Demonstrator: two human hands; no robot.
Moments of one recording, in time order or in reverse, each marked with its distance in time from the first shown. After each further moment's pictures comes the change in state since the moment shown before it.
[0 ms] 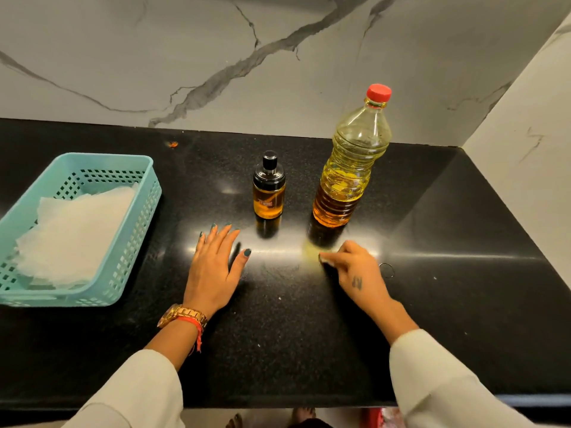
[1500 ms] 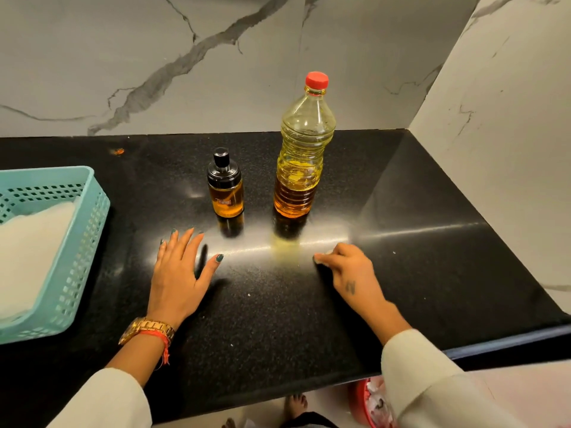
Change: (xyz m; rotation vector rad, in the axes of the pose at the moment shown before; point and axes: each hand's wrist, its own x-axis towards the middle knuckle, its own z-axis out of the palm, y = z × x) left_hand 0.002 0.002 -0.001 0.098 -0.051 0.030; right_hand -0.044 0.029 -0.015 -0.086 0.116 0.021
